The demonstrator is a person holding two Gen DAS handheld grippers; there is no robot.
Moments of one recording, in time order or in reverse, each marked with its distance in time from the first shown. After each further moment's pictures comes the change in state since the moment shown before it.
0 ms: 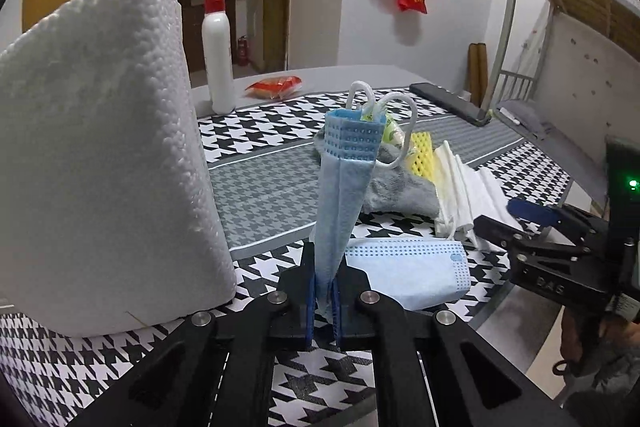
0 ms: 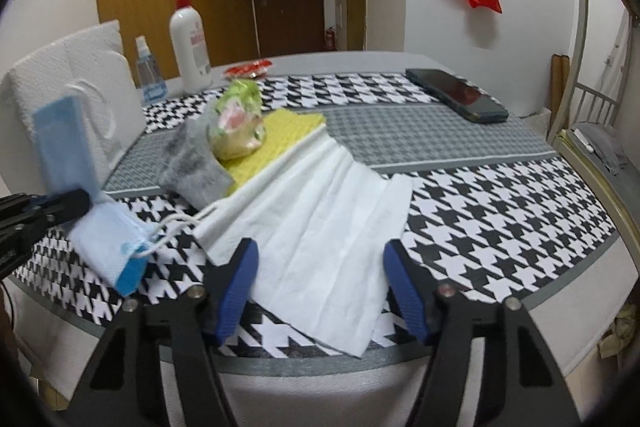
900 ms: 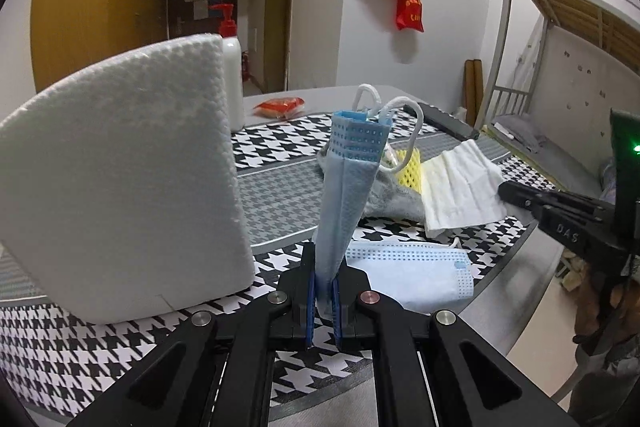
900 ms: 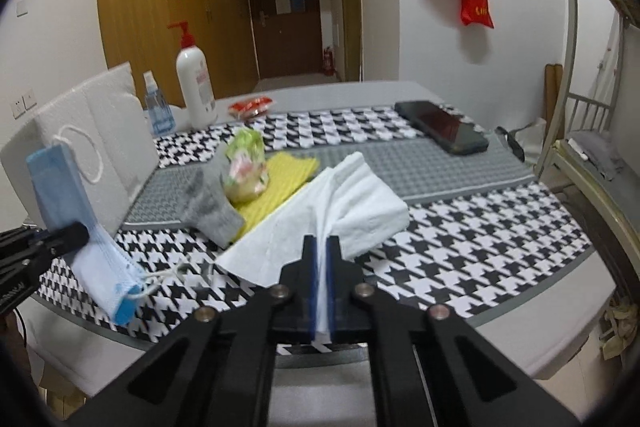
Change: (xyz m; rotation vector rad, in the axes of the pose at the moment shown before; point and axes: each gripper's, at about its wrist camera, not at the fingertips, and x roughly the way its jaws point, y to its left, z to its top) left arm -0.037 0.007 -0.007 -0.008 -0.070 -0.004; right arm -0.046 -0.005 0.017 0.025 -0.083 0.013
